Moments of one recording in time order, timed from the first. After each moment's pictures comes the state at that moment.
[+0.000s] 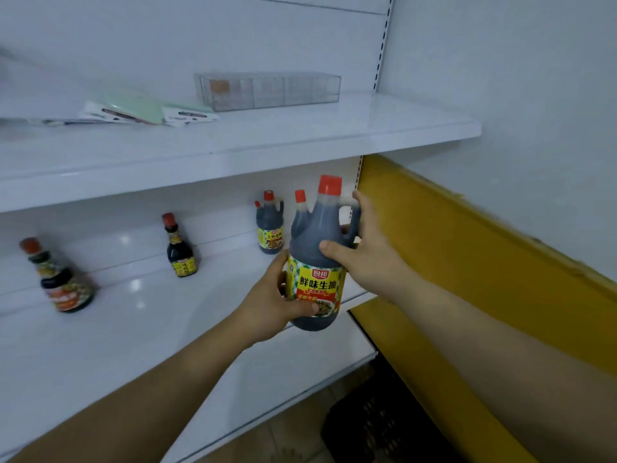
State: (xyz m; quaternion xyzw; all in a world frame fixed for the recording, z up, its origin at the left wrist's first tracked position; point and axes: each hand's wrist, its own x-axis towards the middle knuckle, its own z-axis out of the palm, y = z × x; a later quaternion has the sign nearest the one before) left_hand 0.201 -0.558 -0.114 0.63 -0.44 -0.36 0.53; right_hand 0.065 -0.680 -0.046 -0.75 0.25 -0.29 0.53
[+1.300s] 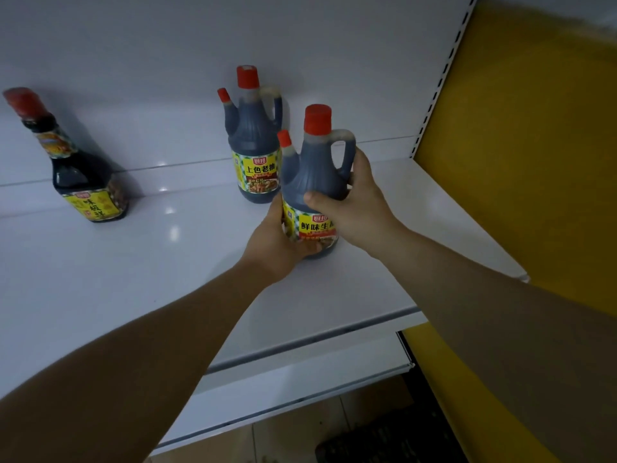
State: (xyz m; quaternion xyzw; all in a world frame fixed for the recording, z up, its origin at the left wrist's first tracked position) left_hand 0.332 -0.806 -0.365 0.75 -0.36 -0.19 0.52; right_hand 0.240 -0.921 -0.302 -0.77 0.24 -0.24 0.54
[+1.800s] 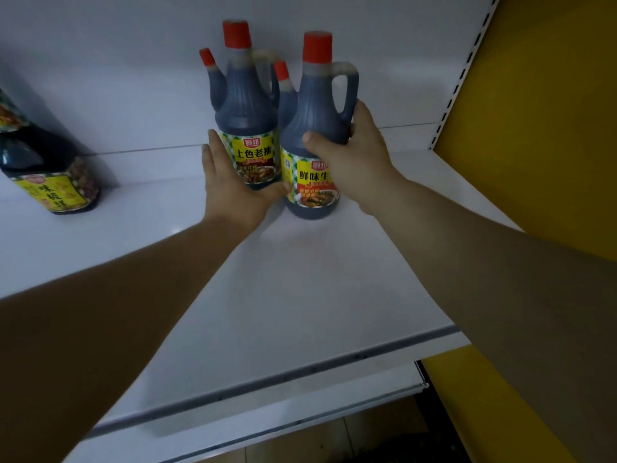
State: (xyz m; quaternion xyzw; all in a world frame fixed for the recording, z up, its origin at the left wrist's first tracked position) left_hand 0.402 -0.827 -0.368 0.81 -0.26 0.01 0.52; right_hand 0.303 -0.967 -0.316 -0.75 0.22 -0.30 0.55
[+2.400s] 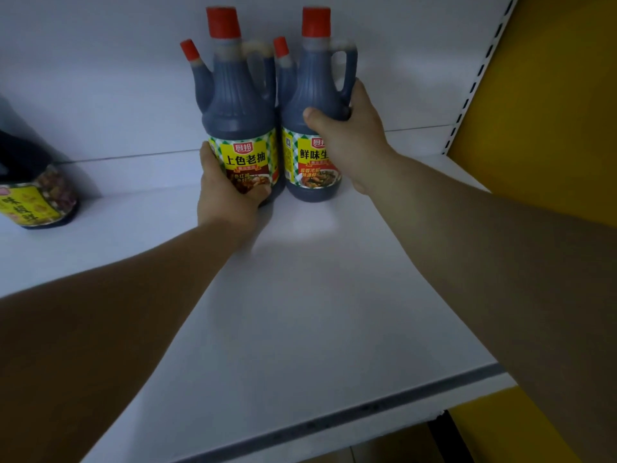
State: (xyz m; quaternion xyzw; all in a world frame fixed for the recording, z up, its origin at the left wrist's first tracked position) left_hand 0.430 -0.848 -0.389 0.81 -0.22 0.02 0.55; right_hand 0.352 -1.004 -0.322 -0.75 0.21 -0.31 0.55
